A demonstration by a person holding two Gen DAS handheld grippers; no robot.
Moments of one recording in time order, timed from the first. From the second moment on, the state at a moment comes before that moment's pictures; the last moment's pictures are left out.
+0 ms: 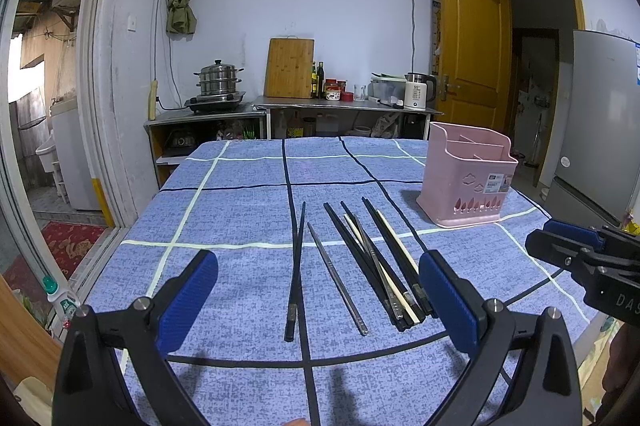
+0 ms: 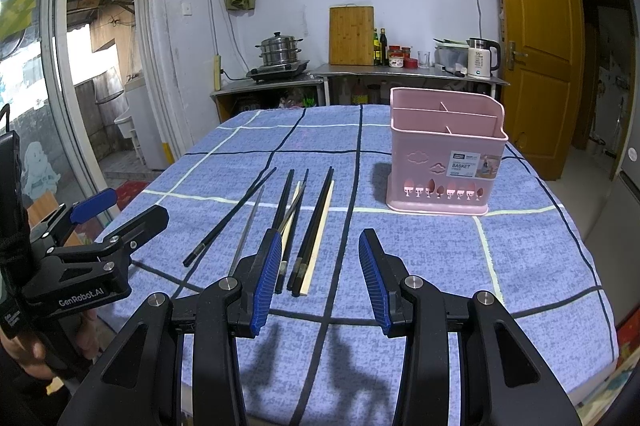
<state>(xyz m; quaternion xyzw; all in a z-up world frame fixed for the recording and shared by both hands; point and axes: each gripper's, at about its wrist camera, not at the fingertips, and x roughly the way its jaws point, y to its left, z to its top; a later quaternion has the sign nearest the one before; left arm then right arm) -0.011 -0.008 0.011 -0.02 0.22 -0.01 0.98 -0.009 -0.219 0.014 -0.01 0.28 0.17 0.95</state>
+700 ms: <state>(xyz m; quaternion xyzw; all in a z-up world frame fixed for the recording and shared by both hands) -0.011 -0.005 0.012 -0.02 0.22 -0.01 0.98 -0.009 -0.217 0.013 -0.01 0.27 0.17 0.95</state>
